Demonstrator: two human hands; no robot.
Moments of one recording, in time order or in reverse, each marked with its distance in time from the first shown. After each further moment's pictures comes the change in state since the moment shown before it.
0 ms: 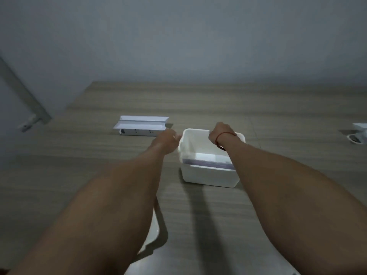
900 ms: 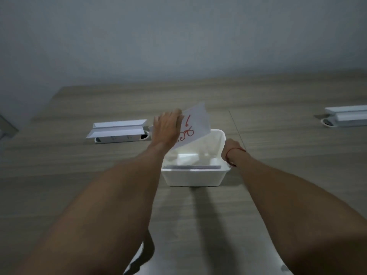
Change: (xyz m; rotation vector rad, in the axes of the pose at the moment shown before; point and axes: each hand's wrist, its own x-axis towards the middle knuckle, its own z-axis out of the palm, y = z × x) left_hand 0.017 0.078 0.022 0.093 0.395 0.427; right_hand 0.018 0.104 0.012 -0.084 -0.072 0.180
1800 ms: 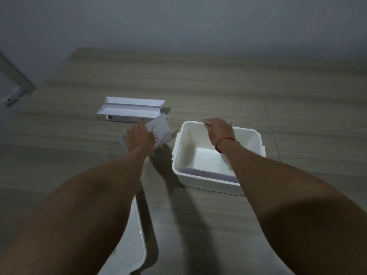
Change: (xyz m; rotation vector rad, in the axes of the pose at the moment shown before) left_hand -0.018 -0.152 0.037 0.347 -0.185 -0.726; right_hand 0.090 -0.107 0.060 -0.056 0.172 -0.539
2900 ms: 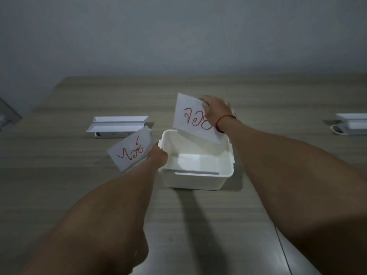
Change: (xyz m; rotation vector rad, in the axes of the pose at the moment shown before) left_hand -0.088 0.069 -0.020 -0.430 -0.453 -0.078; right_hand -0.025 0.017 -0.123 0.077 0.162 0.009
